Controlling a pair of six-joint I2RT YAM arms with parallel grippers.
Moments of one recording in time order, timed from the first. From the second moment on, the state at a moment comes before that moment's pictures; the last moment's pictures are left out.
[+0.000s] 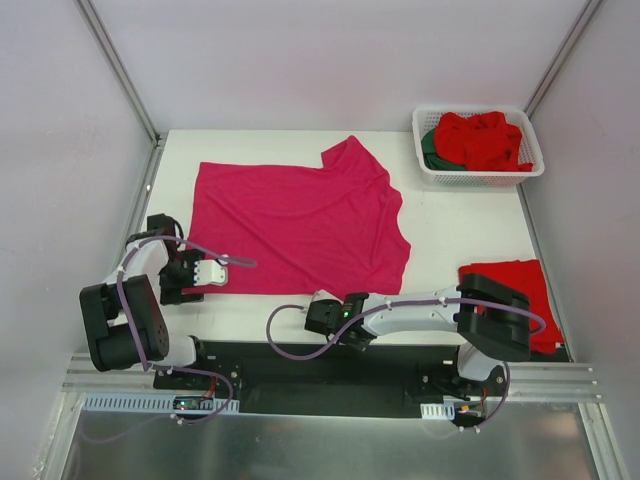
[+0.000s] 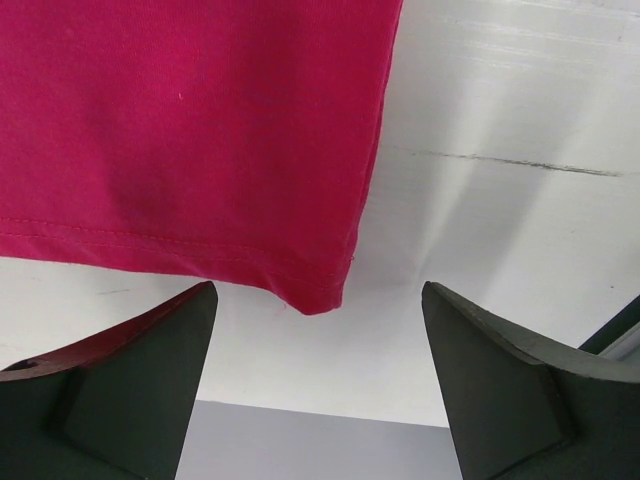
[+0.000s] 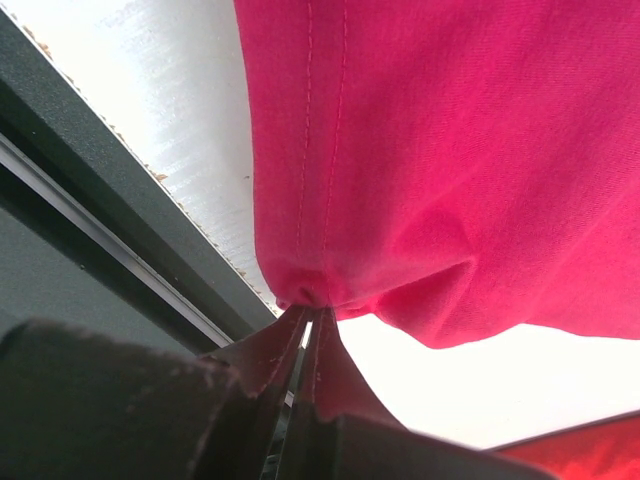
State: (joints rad) left arm 0.26 1.38 0.74 -0.86 0.12 1.72; right arm 1.35 1.67 0.95 -0.82 0.35 0.30
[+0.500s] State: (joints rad) left arm 0.26 1.40 0.74 -0.82 0.12 1.72; right arm 1.35 1.67 0.95 -0.83 0.34 0.30
